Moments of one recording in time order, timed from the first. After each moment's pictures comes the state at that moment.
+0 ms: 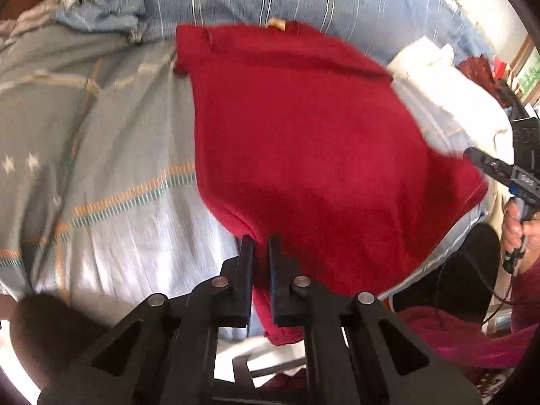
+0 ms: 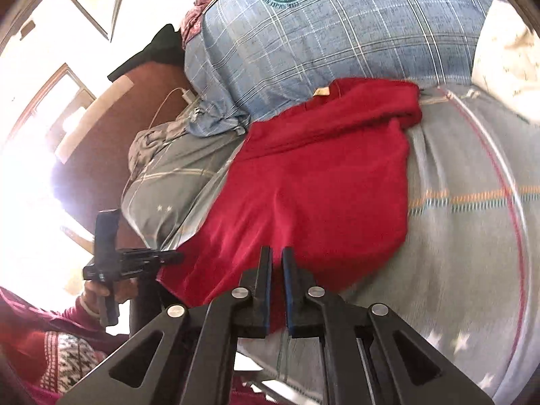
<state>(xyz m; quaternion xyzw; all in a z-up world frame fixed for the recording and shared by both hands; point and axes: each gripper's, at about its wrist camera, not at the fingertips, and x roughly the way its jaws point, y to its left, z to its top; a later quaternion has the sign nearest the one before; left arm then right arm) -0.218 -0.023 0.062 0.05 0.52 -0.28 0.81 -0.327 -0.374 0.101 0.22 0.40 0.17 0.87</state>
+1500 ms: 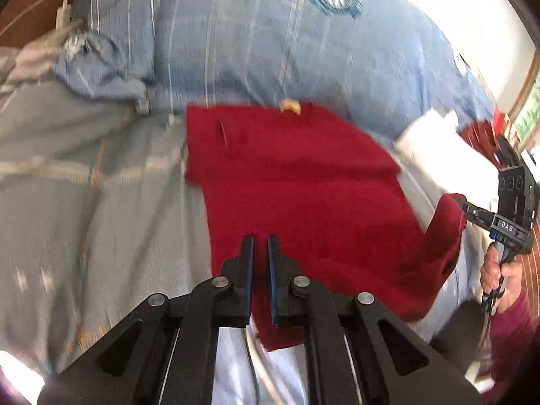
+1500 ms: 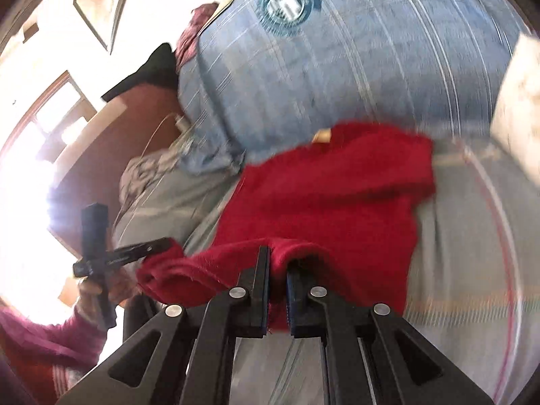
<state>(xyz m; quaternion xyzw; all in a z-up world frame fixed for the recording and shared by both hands) -0.128 -0.034 0.106 -0.01 0.45 -0.27 0.85 -0.239 -0.401 0.123 0.22 0.35 0.16 0.89</state>
